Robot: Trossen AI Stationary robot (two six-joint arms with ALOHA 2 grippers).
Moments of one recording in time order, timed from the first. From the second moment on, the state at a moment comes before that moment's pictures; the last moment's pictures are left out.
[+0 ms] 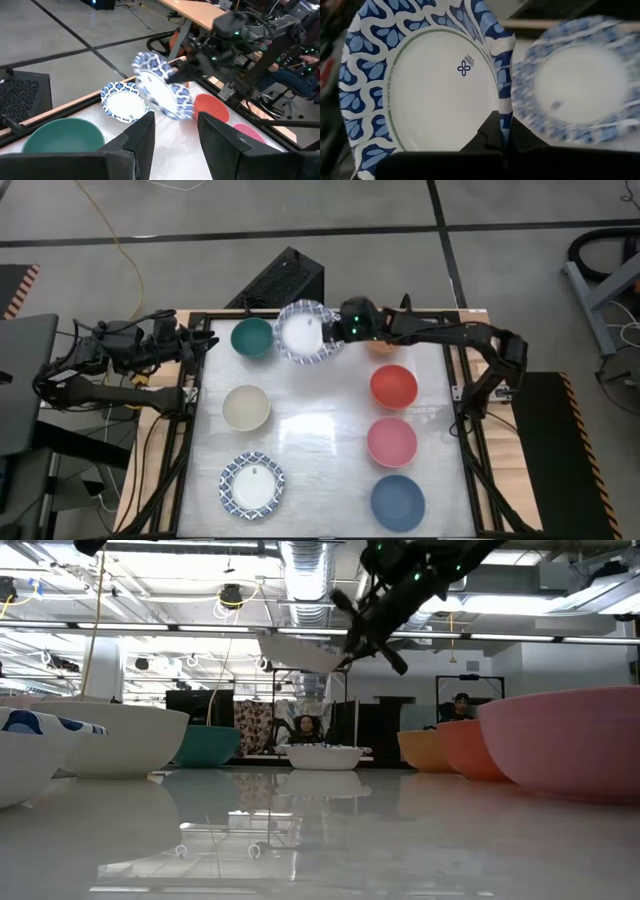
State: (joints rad) left arm 0.08 0.57 1.09 -0.75 -0.43 -0.50; right arm -0.40 1.63 1.26 -0.18 0.05 0.88
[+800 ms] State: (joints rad) left arm 0.08 0.57 1.09 -0.75 -0.46 -0.52; right arm -0.57 1.82 1.26 -0.24 0.08 0.97
